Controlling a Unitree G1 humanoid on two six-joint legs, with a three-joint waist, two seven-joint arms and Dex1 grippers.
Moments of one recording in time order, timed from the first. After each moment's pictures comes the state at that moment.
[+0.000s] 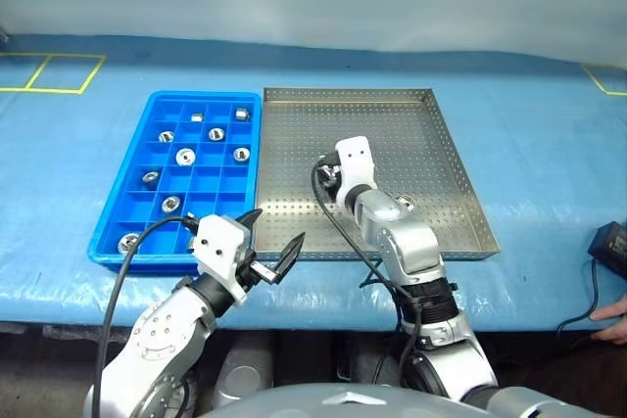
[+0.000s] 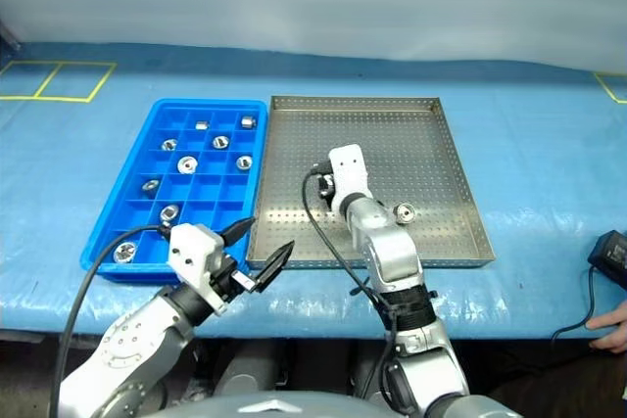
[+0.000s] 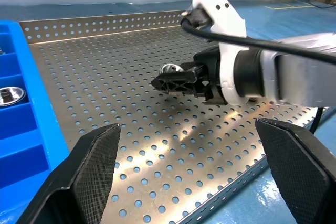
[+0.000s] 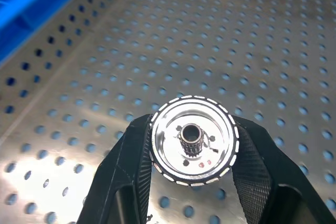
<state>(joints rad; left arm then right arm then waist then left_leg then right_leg) 0.32 0.34 -0.17 -0.87 -0.36 0.60 -0.22 -0.45 0.03 0.18 -0.11 0.06 0.82 0.10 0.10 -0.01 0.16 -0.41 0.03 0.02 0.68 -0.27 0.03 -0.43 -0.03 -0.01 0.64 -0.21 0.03</state>
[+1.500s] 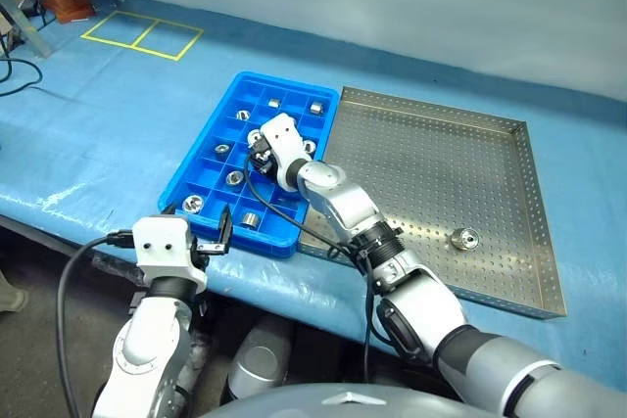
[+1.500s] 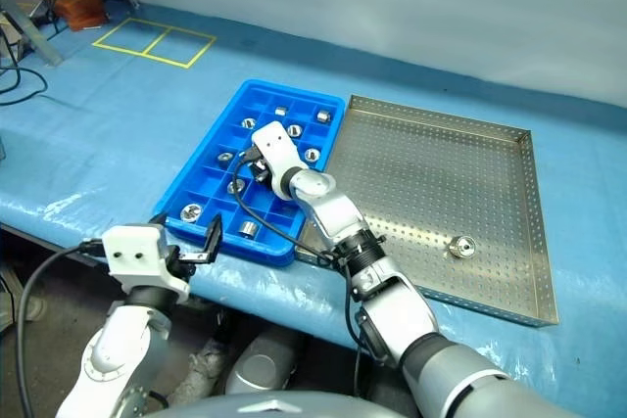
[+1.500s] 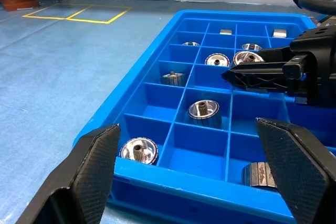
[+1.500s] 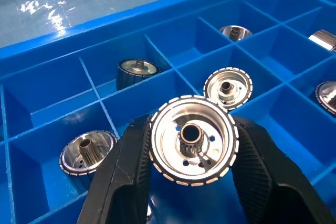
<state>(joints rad) 0.41 0.12 -0.03 -0.86 -0.09 0.51 -0.01 -0.78 0.12 0.27 0.47 0.05 0.45 0.27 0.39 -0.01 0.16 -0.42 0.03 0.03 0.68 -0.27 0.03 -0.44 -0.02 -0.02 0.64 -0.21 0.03</state>
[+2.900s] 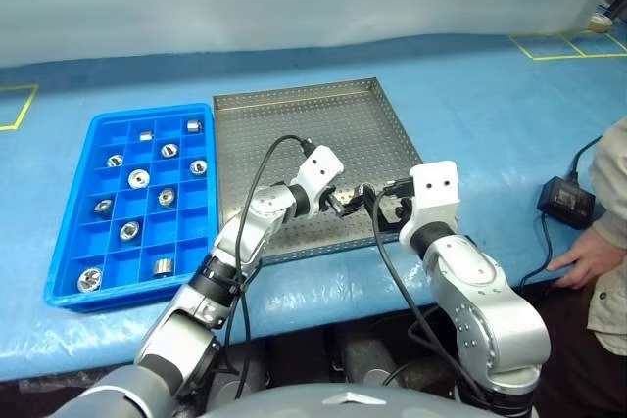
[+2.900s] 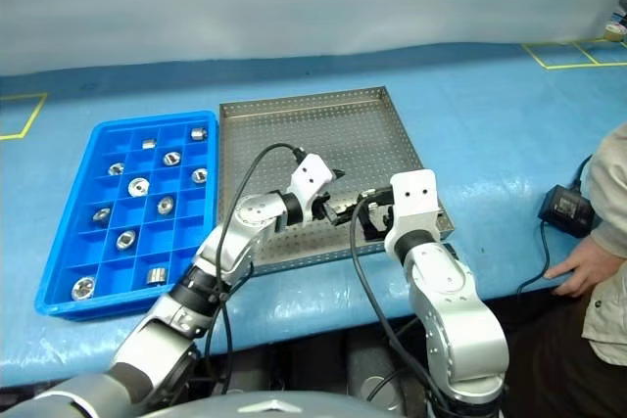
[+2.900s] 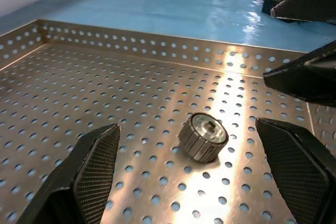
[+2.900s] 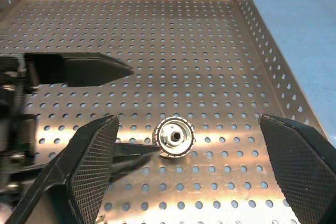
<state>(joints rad) -0.58 0.08 -0.39 0.29 -0.10 0.29 -0.60 -0.04 -0.07 0.07 -0.87 0.06 1.15 0.06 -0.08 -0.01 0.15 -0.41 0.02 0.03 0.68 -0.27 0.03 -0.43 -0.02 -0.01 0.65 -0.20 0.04</state>
